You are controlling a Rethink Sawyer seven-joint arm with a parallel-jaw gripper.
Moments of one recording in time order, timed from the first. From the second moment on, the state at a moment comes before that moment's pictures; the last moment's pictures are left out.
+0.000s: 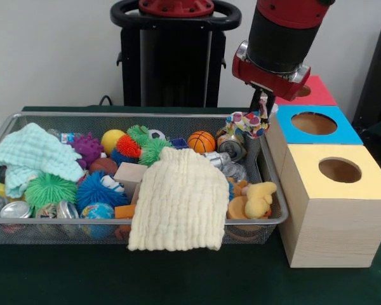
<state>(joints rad) 0.02 -0.54 -0.19 1.36 0.09 1.04 2.14</state>
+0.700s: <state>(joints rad) 0.06 -0.49 -0.24 1.27 0.16 1.09 2.15</state>
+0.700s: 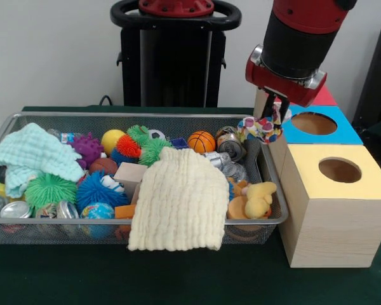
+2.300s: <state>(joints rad) 0.13 -0.42 -0.32 1.14 0.24 1.17 2.30</state>
